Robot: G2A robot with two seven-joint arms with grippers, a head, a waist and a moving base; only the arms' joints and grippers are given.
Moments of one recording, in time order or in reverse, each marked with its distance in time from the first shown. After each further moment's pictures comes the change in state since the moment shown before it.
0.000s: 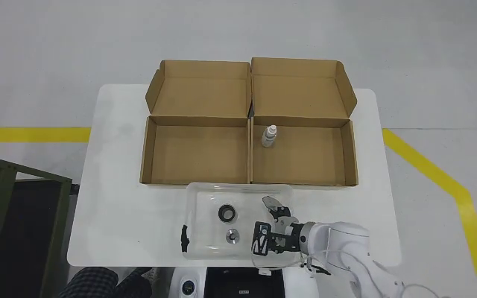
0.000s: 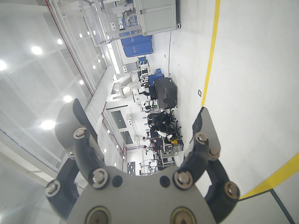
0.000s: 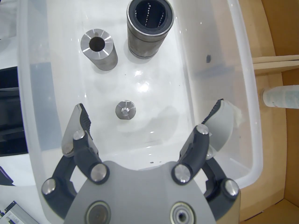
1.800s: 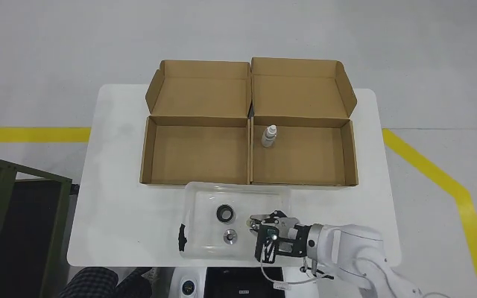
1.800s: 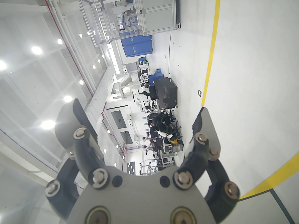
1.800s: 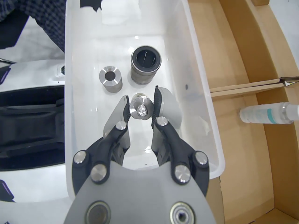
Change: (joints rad) left arm 0.000 0.000 0.000 0.000 0.000 0.000 0.000; right arm -0.045 0.036 0.076 -0.101 0.120 0.002 -0.149
